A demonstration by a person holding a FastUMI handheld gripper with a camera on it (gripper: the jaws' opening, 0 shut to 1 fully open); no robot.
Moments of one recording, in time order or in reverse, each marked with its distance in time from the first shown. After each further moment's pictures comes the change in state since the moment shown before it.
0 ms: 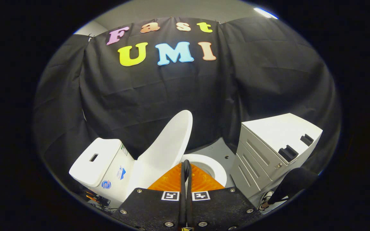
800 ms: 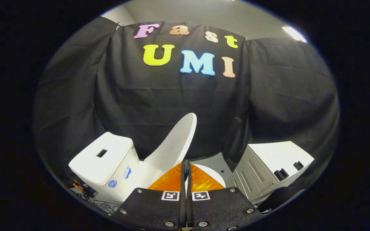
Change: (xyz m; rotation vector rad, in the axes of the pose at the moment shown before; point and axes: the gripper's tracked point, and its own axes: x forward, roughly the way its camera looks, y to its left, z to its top) arm -0.026 0.081 0.039 -0.227 -0.080 0.024
